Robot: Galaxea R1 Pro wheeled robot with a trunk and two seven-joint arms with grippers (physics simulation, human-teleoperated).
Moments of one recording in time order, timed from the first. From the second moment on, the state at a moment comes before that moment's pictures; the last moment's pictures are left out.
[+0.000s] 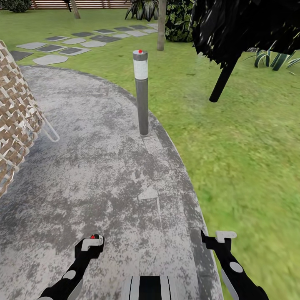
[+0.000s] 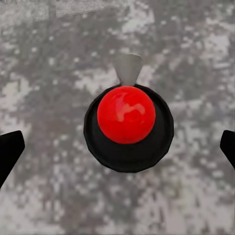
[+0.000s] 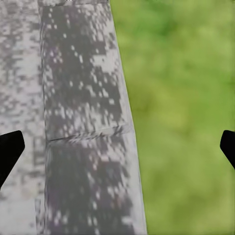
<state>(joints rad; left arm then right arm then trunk) -0.52 0.07 -0.01 -0.29 0.00 -0.42 0.01 -0.42 -0.08 -0.09 -0.61 0.01 -0.25 0.00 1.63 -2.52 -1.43</state>
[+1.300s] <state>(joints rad) -0.52 0.07 -0.01 -0.30 0.00 -0.43 0.01 -0.42 -0.08 -0.09 -0.61 0.01 -0.25 0.00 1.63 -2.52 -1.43</state>
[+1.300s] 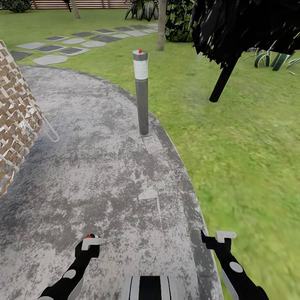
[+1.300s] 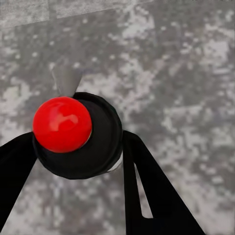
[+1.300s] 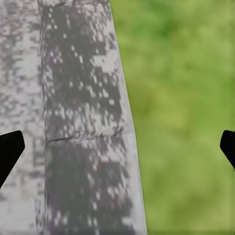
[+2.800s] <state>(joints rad) -0.52 0.07 -0.01 -0.30 0.00 -0.42 0.01 -0.42 -0.08 -0.08 -0.61 0.01 -0.25 0.00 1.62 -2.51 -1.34</state>
